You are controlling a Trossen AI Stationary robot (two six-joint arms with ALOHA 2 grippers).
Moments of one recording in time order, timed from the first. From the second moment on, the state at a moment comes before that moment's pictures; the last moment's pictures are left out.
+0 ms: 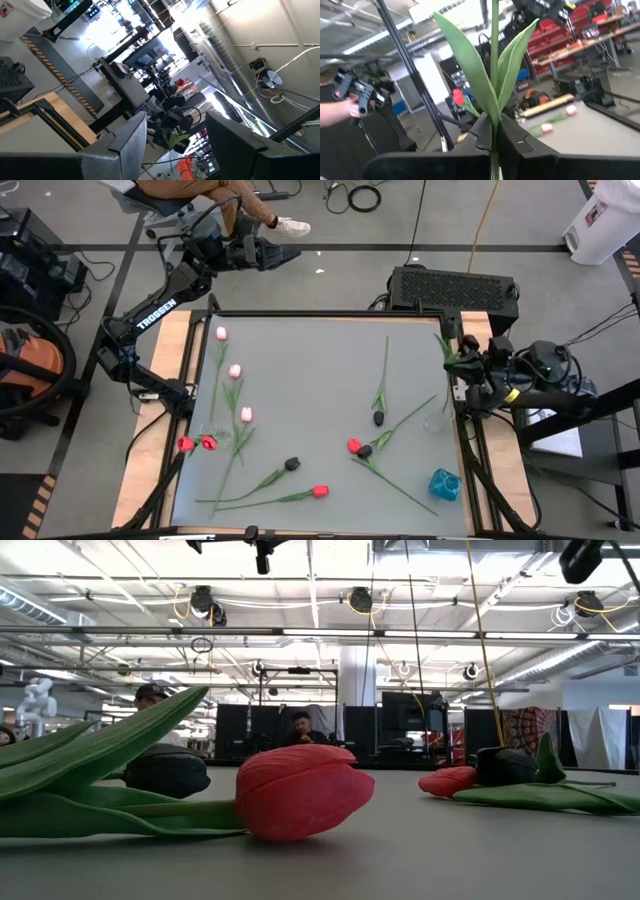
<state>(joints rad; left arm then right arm) 0.79 1.46 1.54 0.09 0.77 -1.00 -0.04 0.12 0.62 -0.35 -0.04 0.45</state>
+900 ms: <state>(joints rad) 0.77 1.46 1.54 0.09 0.77 -0.99 -0.04 0.12 0.63 -0.55 -0.05 0.39</state>
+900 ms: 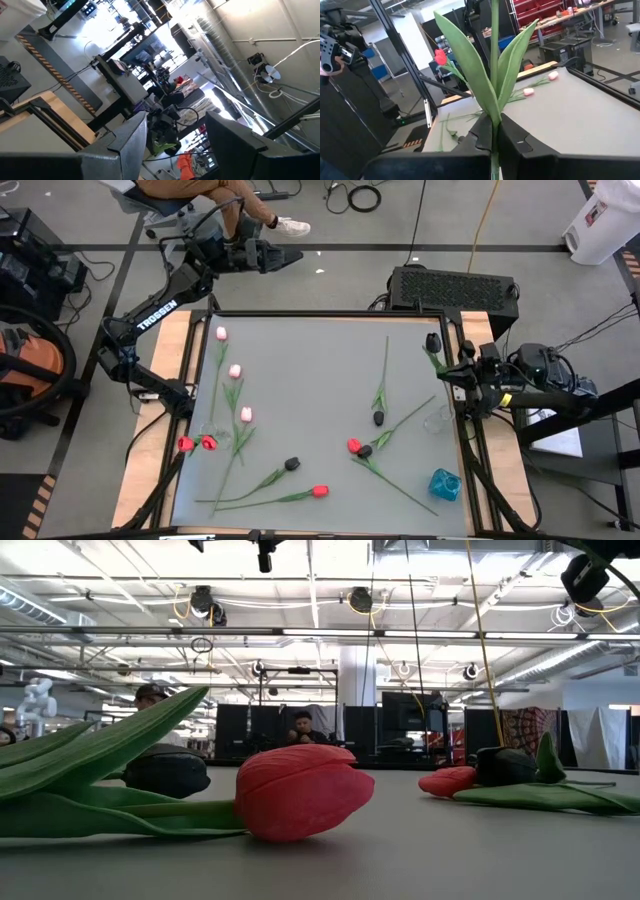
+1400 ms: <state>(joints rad) 0.77 1.46 1.54 0.09 0.77 -0.99 -0.04 0.12 0.63 -0.55 -0.05 0.46</state>
